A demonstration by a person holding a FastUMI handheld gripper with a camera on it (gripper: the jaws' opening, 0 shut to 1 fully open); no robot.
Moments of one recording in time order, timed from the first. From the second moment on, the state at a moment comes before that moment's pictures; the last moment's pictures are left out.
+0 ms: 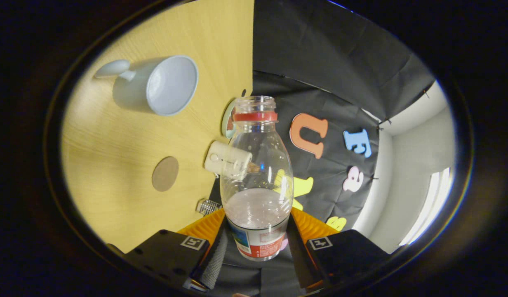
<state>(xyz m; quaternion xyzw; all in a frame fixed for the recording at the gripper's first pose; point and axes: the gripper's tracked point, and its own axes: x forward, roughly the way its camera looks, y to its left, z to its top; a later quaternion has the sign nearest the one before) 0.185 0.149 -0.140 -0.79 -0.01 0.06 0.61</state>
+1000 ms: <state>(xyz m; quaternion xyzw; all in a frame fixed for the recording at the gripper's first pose) 0.176 0.171 -0.082 -0.33 0.07 0.14 0.93</state>
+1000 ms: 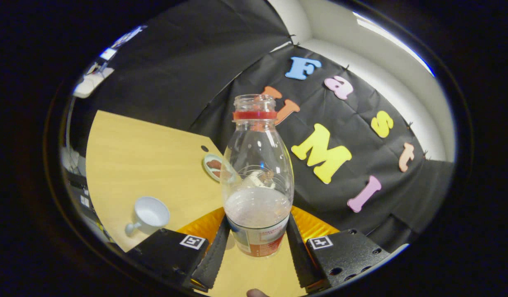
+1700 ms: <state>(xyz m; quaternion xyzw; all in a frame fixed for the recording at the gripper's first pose) 0.236 0.156 -0.066 -0.07 0.08 0.15 0.98</state>
